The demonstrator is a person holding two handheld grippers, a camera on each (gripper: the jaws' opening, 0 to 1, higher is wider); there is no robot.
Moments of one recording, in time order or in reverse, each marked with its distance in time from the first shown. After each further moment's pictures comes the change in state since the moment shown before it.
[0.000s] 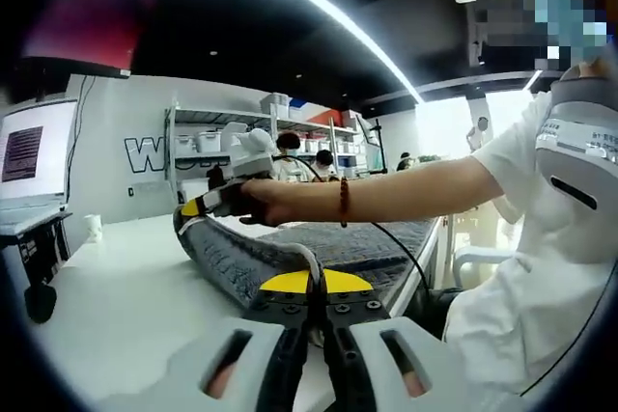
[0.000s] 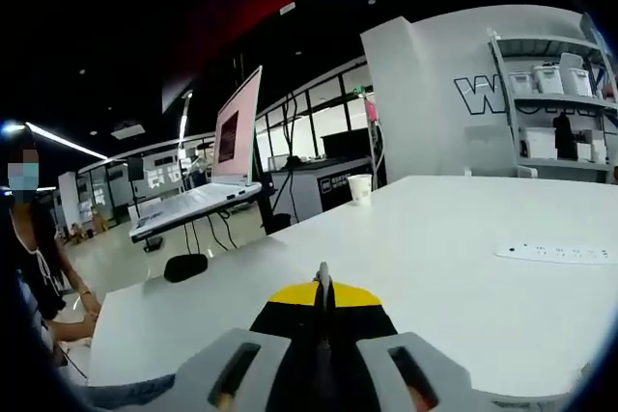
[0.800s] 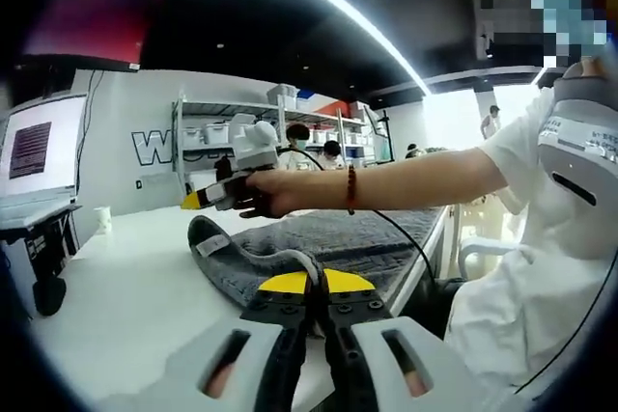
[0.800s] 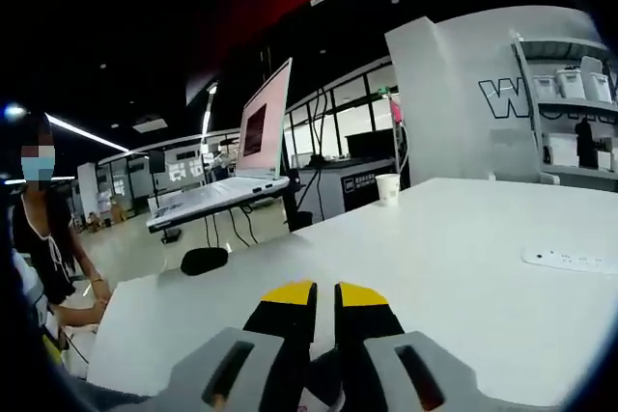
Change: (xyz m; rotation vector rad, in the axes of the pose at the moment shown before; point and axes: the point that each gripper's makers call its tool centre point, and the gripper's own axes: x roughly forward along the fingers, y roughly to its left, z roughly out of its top) left arm -0.007 0.005 -0.010 0.006 0.048 0.030; right arm 0.008 0.017 -0.004 -0.036 0.003 0.070
